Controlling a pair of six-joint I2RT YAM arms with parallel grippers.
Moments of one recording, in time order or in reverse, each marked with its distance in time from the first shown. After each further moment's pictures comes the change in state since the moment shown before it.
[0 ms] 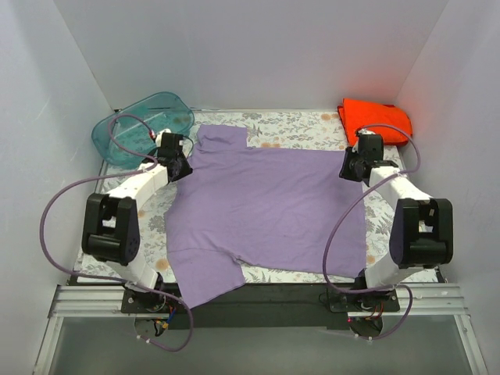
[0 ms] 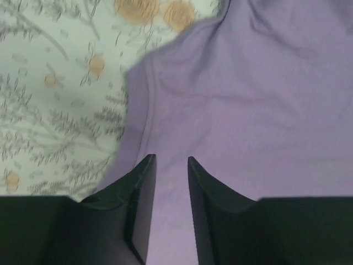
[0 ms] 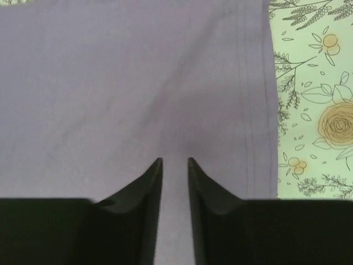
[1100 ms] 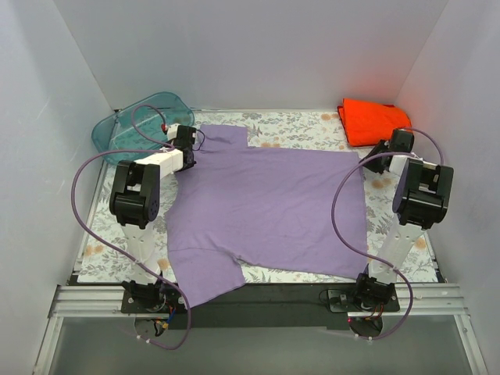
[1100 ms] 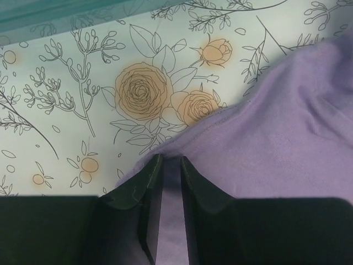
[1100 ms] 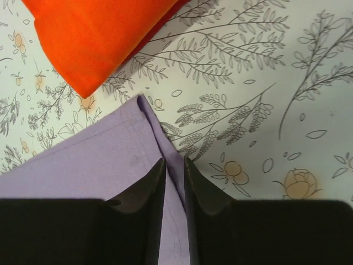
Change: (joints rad) left arm 0.000 0.468 0.313 0.098 -0.233 0.105; right arm -0.312 0.493 0.286 0.249 -0.210 0.237
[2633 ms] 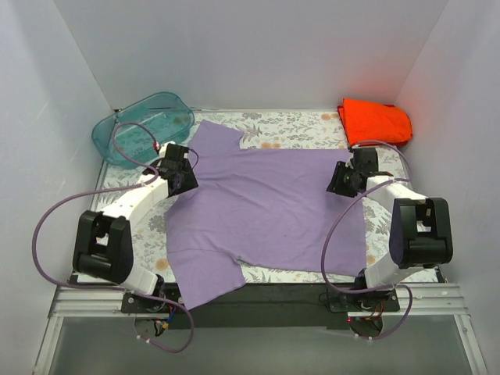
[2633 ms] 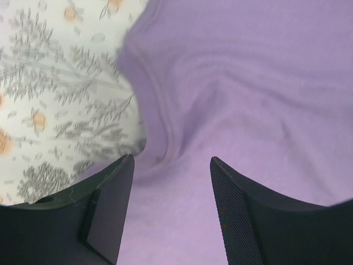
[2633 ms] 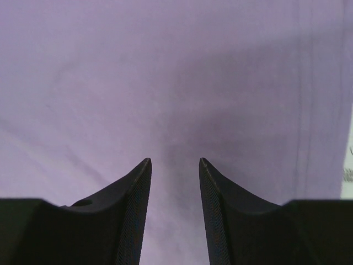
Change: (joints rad) left arm -0.072 -0.538 -0.356 -0.216 0.151 -0.085; right arm 0.309 -0.442 -0.373 -0.176 0.040 -0.167
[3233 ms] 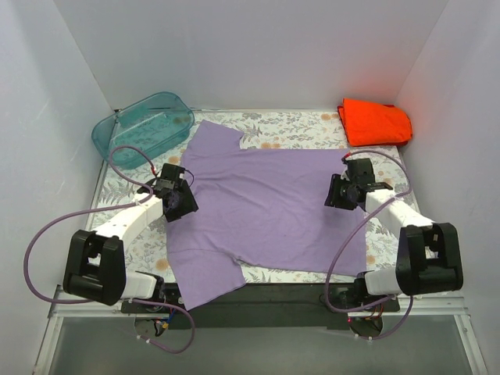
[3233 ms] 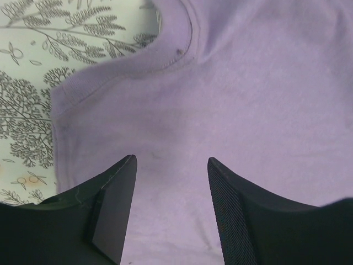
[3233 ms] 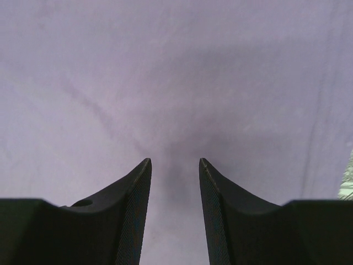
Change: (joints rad) left arm 0.000 -0.169 -0.222 -0.071 0.178 -0.092; right arm 0.081 -0.190 -0.120 -0.139 0.072 -0.016
